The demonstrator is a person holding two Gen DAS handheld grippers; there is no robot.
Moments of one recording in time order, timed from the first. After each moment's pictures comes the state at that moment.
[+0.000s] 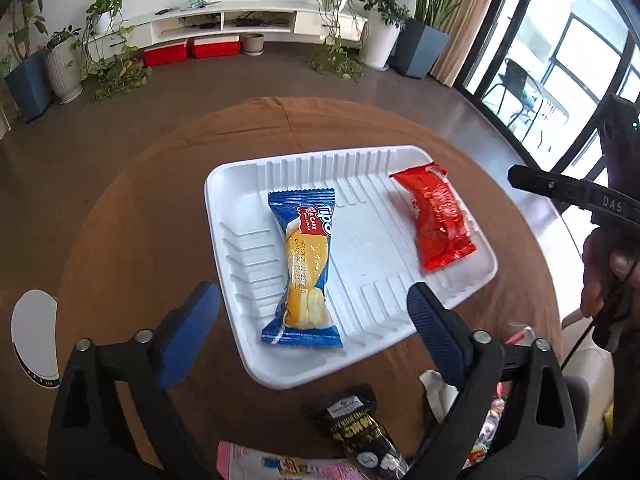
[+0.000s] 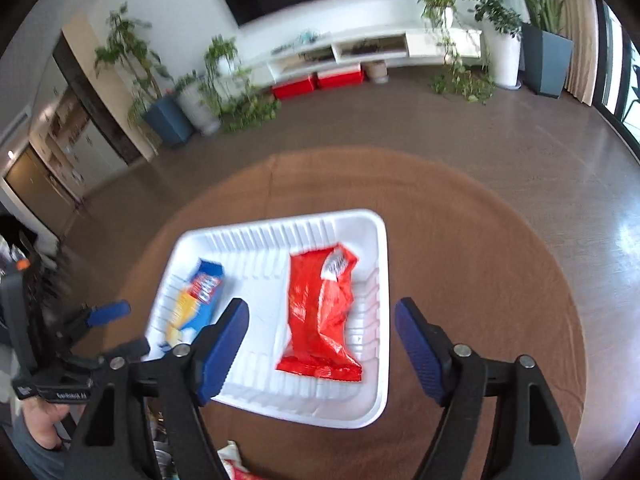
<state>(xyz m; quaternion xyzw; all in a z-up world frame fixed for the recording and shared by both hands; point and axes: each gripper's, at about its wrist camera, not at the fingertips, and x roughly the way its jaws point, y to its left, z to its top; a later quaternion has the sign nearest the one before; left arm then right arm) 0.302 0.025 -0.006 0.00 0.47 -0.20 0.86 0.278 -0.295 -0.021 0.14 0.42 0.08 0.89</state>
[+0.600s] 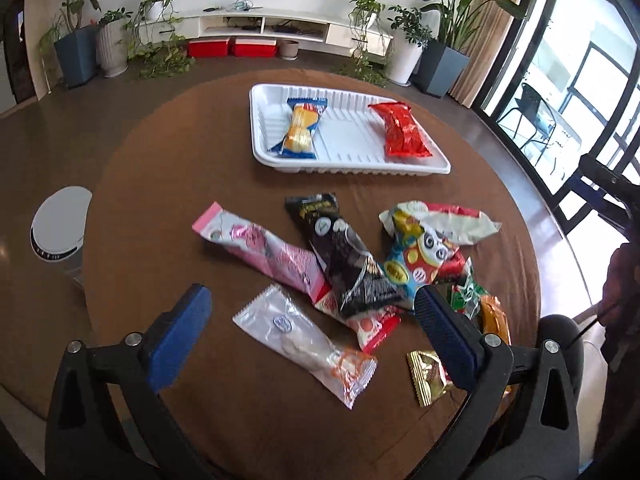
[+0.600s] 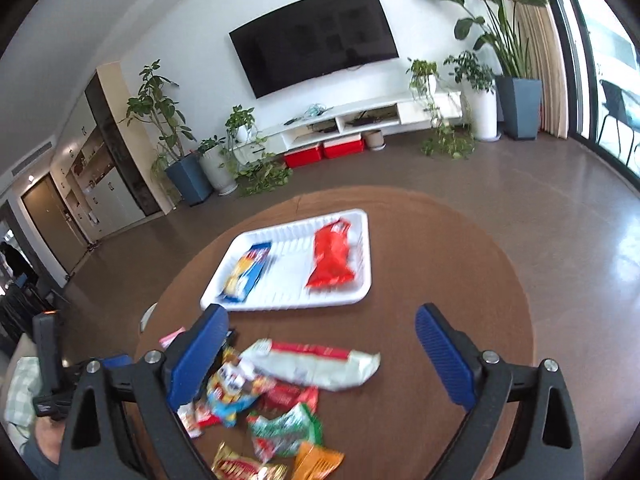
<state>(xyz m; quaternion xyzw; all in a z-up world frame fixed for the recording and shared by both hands) 0.077 0.056 -0.020 -0.04 0.46 -0.14 0.88 0.068 -0.289 0.005 0.14 0.30 0.07 0.94</state>
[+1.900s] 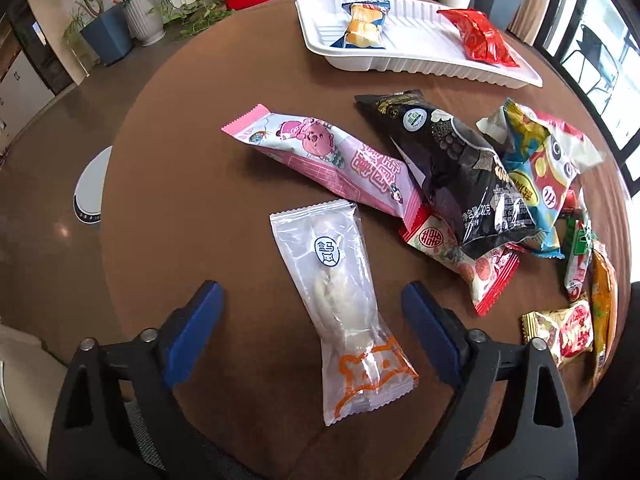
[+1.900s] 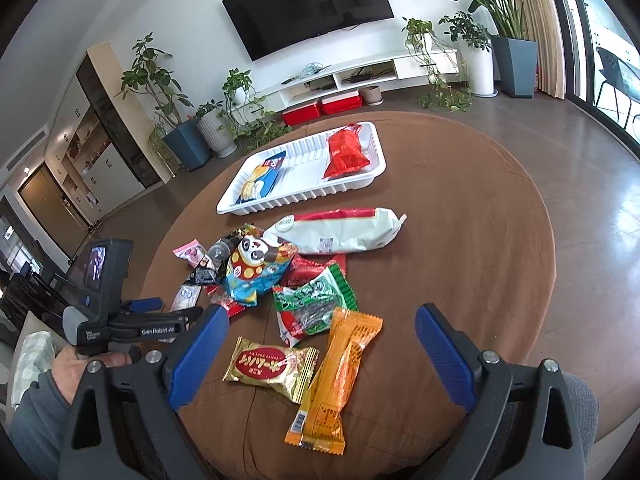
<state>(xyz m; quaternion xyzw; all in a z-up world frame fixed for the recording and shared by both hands) 0.112 0.050 -0.094 0.05 0.55 -0.04 0.83 -0.014 -0.240 -0.059 0.15 0.37 0.07 0.91</state>
